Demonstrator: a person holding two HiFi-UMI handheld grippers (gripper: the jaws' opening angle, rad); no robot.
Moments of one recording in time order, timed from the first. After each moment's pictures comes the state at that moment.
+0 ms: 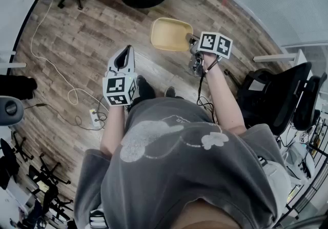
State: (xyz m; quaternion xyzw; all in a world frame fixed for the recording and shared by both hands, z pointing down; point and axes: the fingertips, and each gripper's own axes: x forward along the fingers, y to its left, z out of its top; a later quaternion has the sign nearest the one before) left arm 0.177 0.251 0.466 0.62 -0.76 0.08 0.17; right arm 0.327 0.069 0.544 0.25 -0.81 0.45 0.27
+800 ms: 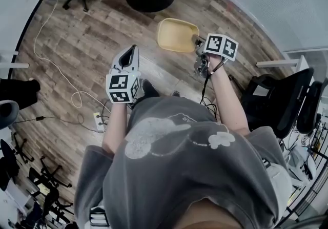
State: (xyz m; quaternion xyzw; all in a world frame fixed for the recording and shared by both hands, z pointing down) left arm 0.131 0.259 0.470 0.64 -0.75 0.06 0.18; right arm 0.292 0.076 0.531 0.27 -0.81 0.44 0.26
